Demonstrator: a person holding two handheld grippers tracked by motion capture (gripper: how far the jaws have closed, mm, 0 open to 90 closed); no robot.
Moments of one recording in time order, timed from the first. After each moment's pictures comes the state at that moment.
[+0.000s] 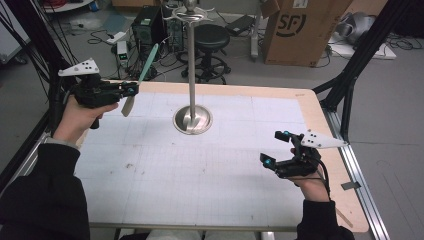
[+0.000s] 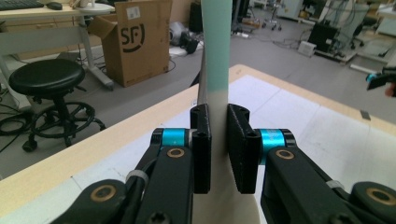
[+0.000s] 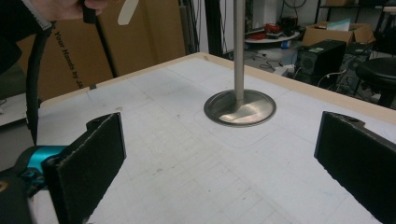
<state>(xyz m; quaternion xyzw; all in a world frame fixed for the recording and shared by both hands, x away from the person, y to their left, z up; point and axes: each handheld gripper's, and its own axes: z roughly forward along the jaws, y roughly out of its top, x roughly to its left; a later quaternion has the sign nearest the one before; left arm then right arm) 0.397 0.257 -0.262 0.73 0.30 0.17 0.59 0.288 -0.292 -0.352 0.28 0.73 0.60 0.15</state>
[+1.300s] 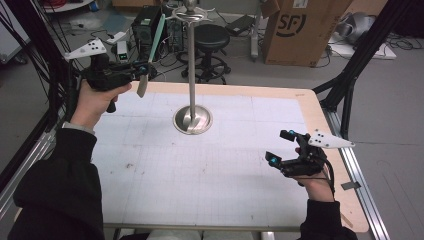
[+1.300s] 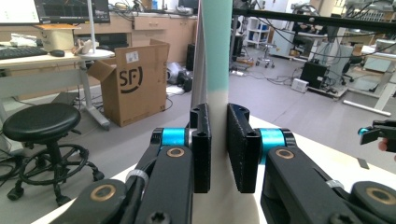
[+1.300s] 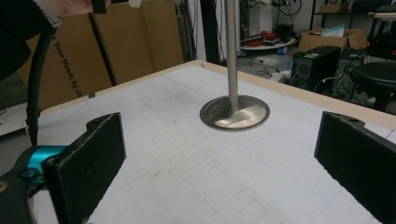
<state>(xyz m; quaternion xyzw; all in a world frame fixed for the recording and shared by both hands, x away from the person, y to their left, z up) 0.409 0.221 -0.231 0.69 0.27 0.19 0.64 0.288 -0.304 -0.351 0.28 0.72 0.62 0.15</state>
